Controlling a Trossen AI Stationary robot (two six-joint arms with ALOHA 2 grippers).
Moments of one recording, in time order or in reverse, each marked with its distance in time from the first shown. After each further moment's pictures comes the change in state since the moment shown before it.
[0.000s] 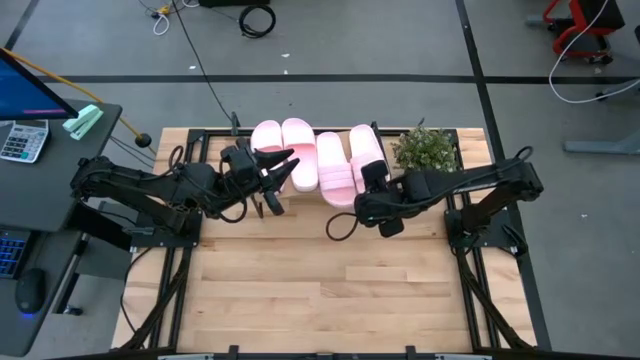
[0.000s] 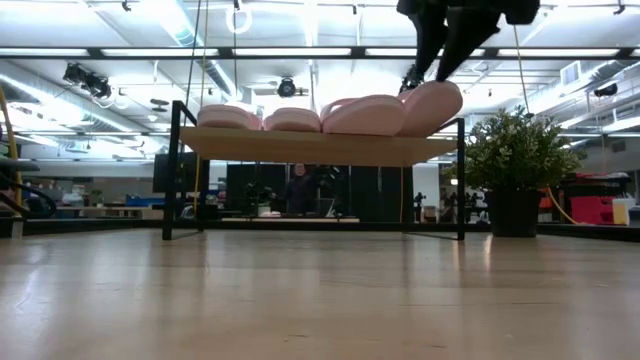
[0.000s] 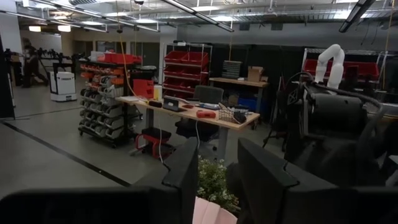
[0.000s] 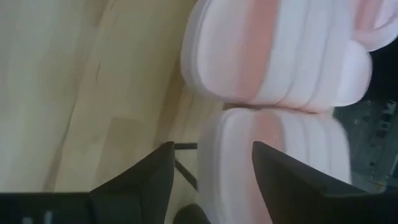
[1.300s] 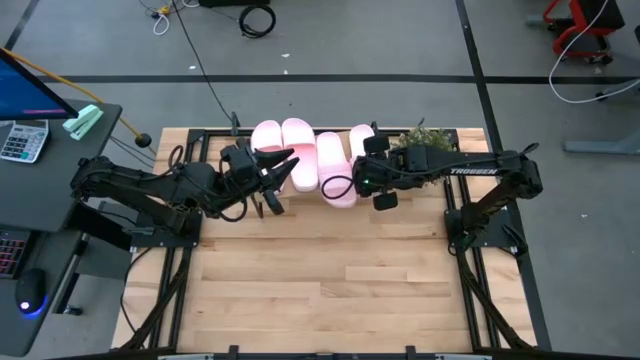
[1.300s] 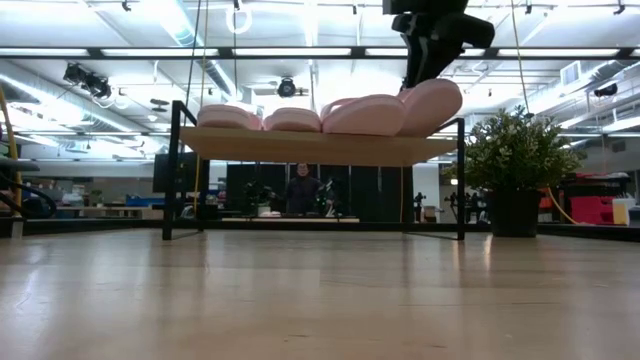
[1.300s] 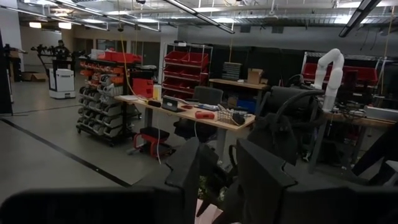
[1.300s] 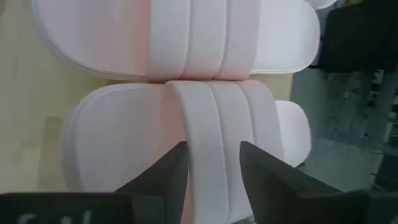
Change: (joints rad) left arm 0.002 0.000 0.000 0.004 0.000 -0.023; right arm -0.207 -0.018 0.013 0.068 0.007 -0.106
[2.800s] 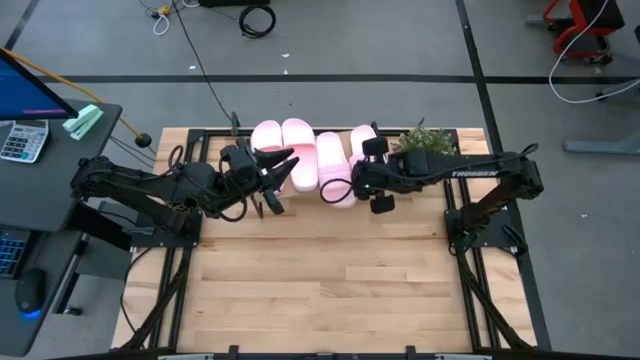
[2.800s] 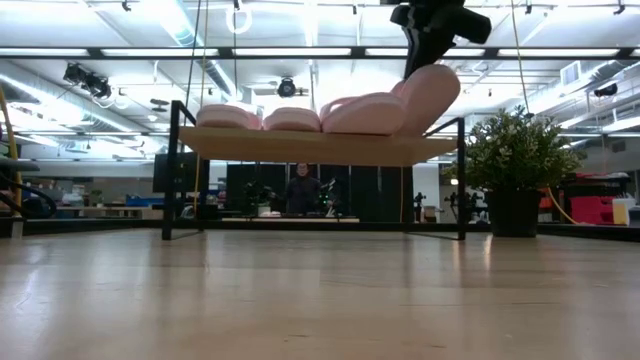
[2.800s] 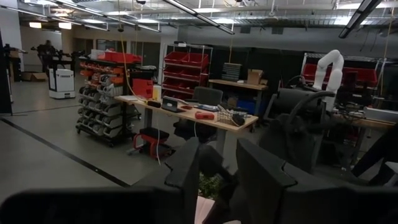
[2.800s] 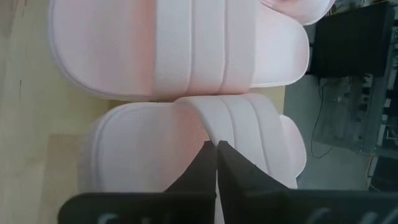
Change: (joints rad) left arm 0.000 0.000 0.000 0.003 0.000 -0.001; right arm 0.031 -0.001 0.000 0.035 0.029 0.034
